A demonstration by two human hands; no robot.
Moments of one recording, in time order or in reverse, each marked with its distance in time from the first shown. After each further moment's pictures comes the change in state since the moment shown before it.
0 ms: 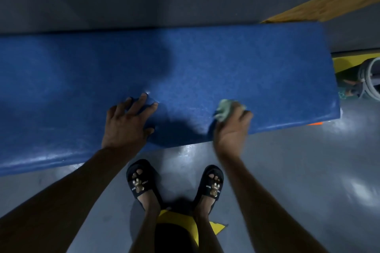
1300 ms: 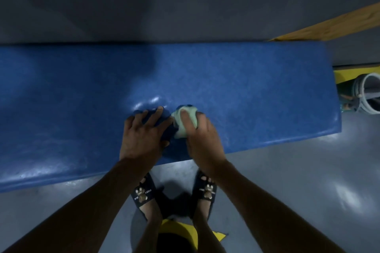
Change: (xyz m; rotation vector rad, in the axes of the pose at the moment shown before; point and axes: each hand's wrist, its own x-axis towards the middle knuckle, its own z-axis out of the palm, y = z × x) left_hand 0.007 -0.015 0.002 -0.030 -0.009 0.031; right_hand -0.022 -0.091 0.025 -0.218 -0.324 -0.614
